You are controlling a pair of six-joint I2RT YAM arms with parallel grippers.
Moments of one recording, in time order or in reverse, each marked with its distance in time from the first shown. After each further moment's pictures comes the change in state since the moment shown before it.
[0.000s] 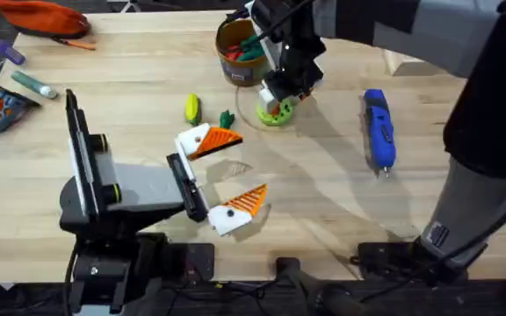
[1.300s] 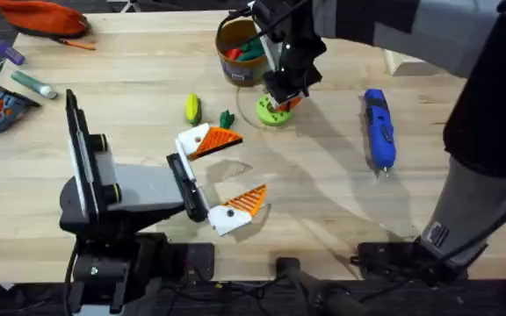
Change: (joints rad) left arm 0.000 0.000 0.000 0.000 0.000 0.000; right arm -0.001 0.000 0.000 -0.004 -0.048 0.023
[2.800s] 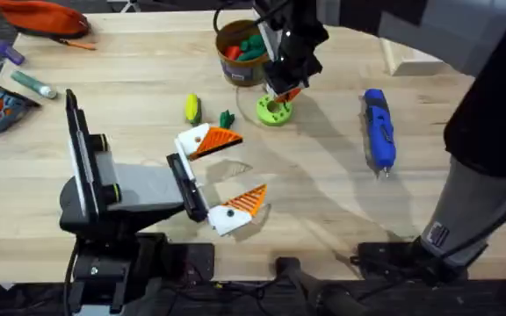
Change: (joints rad) left arm 0.000 0.000 0.000 0.000 0.000 0.000; right arm -0.002 -0.002 0.078 -0.050 0.000 0.000
